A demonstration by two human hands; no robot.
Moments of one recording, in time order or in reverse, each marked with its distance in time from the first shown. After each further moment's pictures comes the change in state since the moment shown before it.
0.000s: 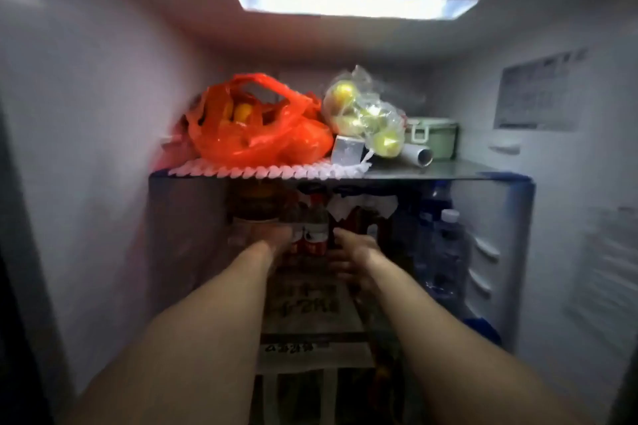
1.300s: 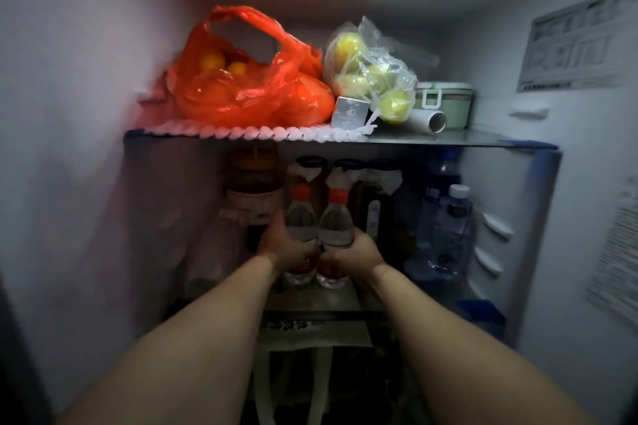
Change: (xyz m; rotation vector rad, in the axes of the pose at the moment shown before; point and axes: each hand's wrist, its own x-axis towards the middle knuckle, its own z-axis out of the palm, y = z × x) left_hand -0.010 -0.058 0.019 0.077 -0.120 0.365; right_hand 0.039 0.063 -0.014 -0.349 -0.005 -0.334
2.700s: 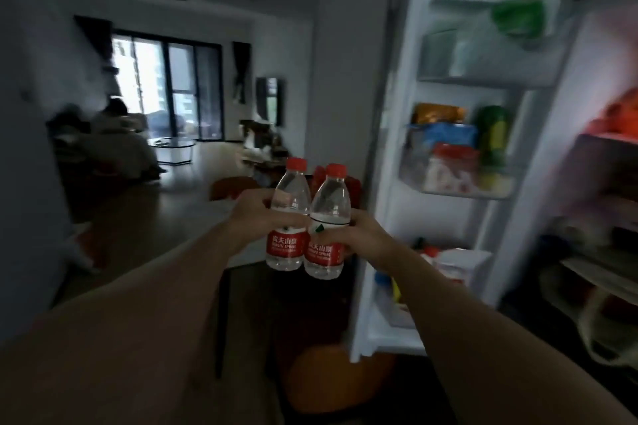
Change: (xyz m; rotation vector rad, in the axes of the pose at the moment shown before) left_hand -0.746 0.203 -0.292 0.288 0.972 -0.356; right_hand -0.594 -0.201 0.196 0.183 -1.395 -0.479
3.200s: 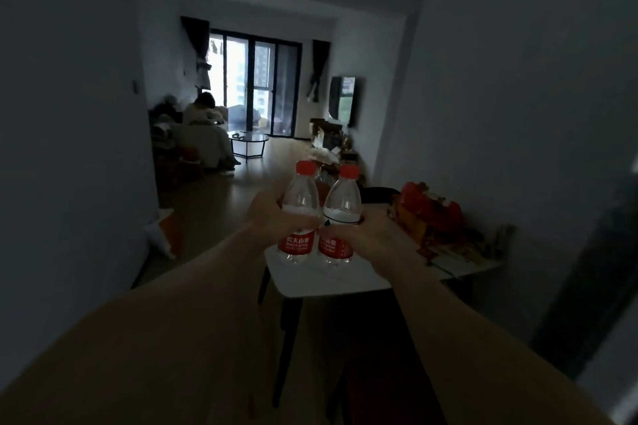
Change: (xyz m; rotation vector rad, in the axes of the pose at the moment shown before) left_hand 0.171 -0.136 -0.211 0.086 0.276 -0.084; right_hand 0.302 -0.005 0.180 0.081 0.032 -0.042
